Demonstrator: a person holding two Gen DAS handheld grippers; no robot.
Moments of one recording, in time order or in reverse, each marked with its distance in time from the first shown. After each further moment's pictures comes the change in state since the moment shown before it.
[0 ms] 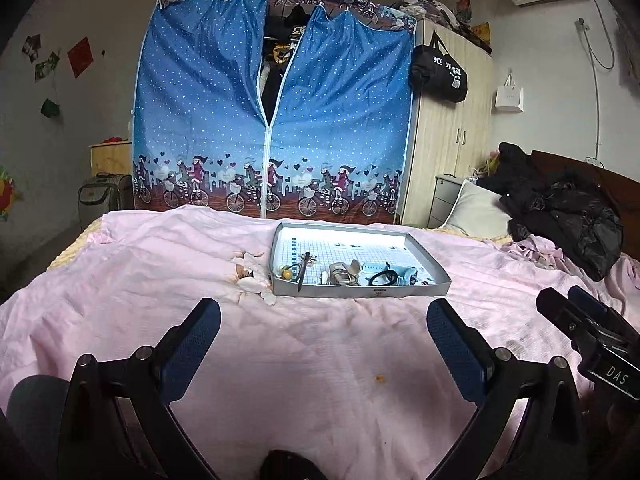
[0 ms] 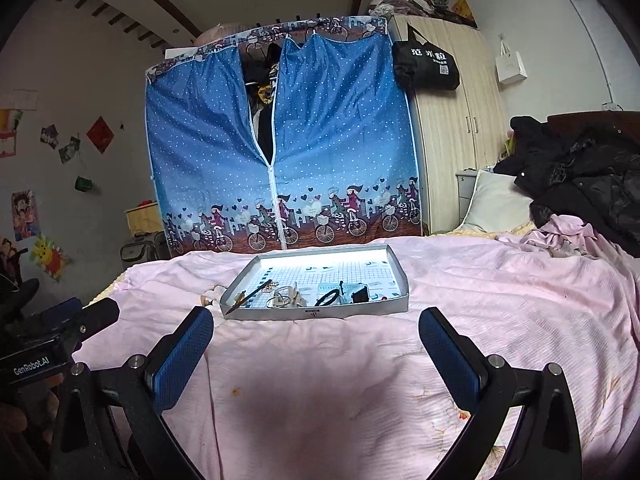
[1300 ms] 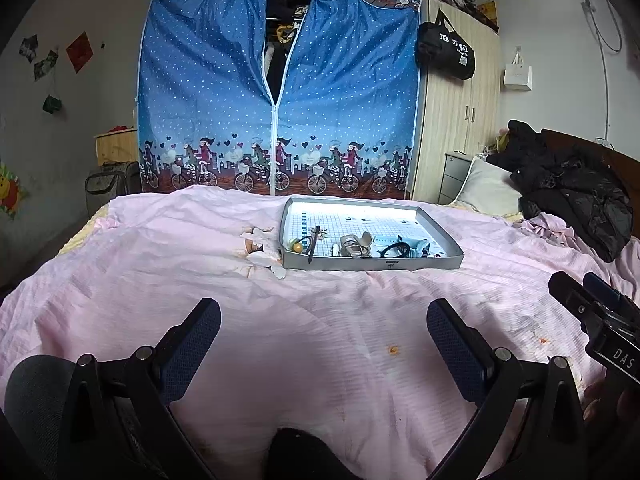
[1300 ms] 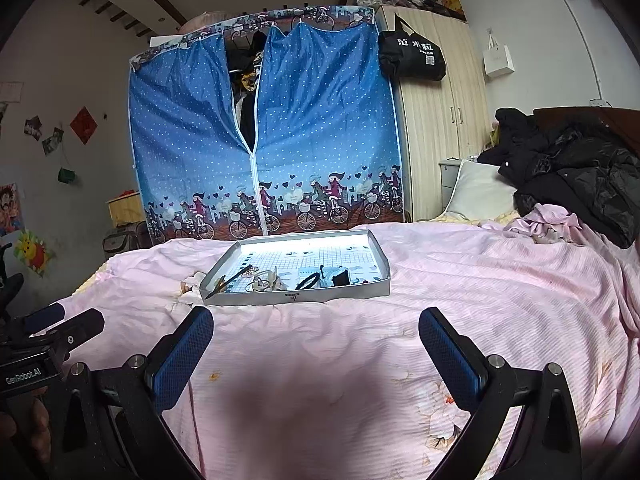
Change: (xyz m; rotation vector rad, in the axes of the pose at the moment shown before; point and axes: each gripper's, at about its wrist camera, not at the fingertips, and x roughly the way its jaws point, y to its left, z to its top) left arm 0.011 0.005 -0.018 0.016 0.080 0.034; right arm 0.006 -0.006 -0.015 0.002 0.041 -0.066
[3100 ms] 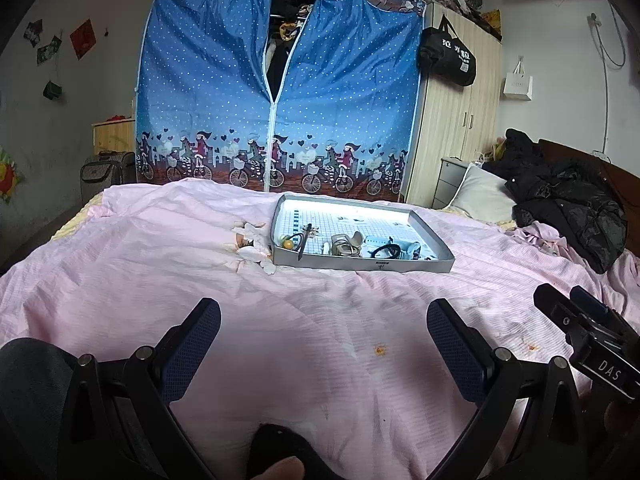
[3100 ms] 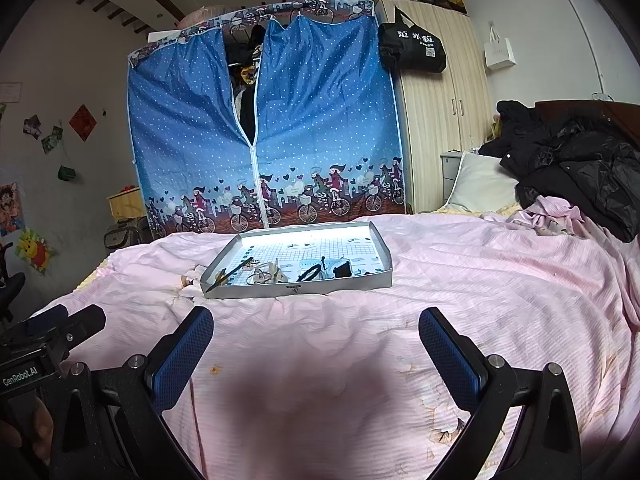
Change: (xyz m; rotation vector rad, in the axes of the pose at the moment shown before) left arm -0.002 -0.003 -0.001 -0.033 -0.002 -0.018; right arm 0.002 0.003 -0.008 0.003 0.025 0.003
